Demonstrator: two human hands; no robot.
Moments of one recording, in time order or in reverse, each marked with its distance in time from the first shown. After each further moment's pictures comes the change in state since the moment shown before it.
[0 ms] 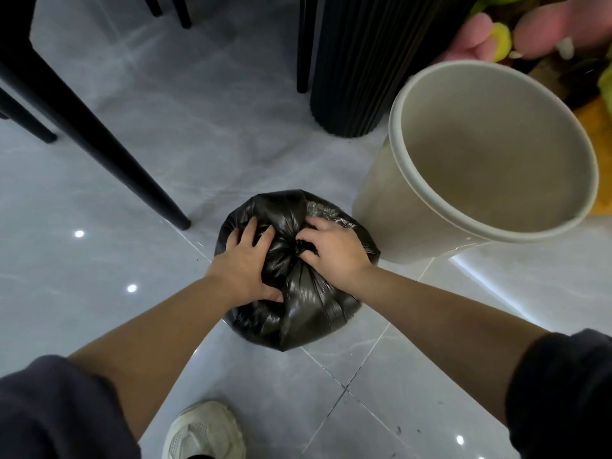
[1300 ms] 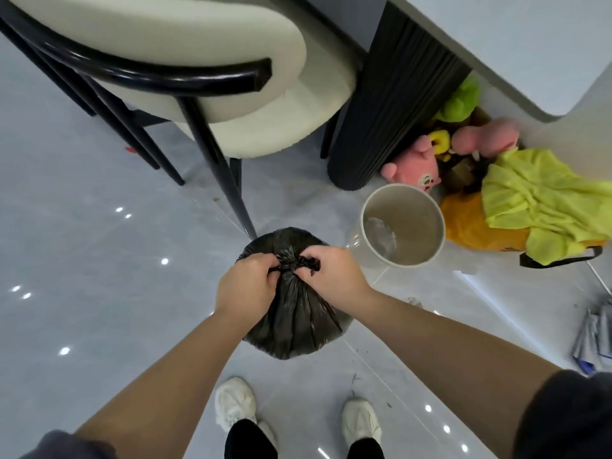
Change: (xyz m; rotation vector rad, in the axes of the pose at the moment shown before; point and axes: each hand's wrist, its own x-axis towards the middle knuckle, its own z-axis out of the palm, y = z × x) left_hand -0.315 0.078 -0.285 -0.379 0.415 -0.091; right_hand -0.172 -0.231 -0.306 0.369 -0.008 0.068
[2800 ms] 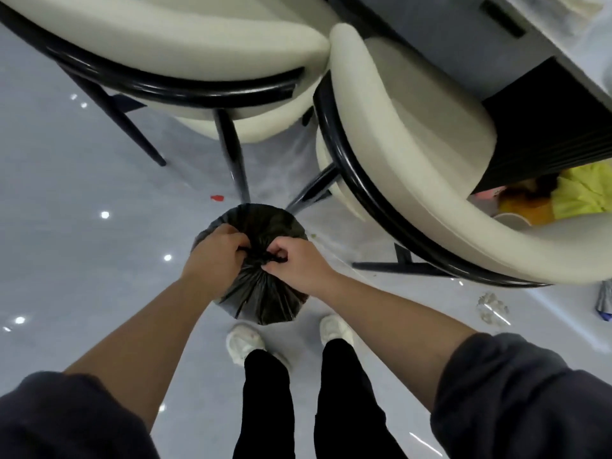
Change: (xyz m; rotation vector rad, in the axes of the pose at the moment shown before) left_hand 0.265 -0.373 -0.378 0.101 -0.302 0.164; right_hand 0.325 -0.429 0.166 0.258 -0.108 0.243
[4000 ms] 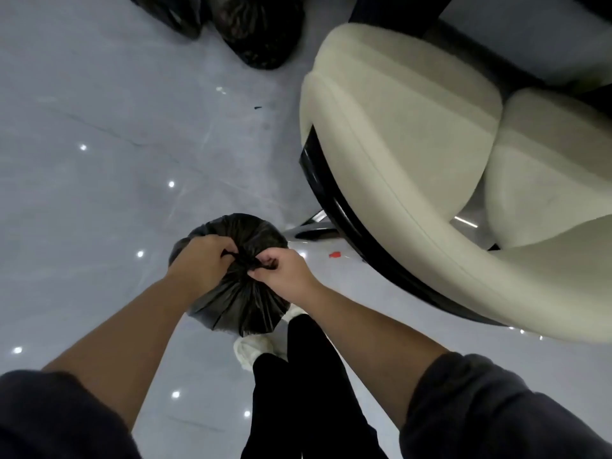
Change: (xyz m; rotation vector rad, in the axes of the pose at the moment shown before) left_hand 0.231 -0.379 -0.343 0.083 -0.260 0.077; right_hand 0.365 -0.350 0.184 0.423 0.171 0.235
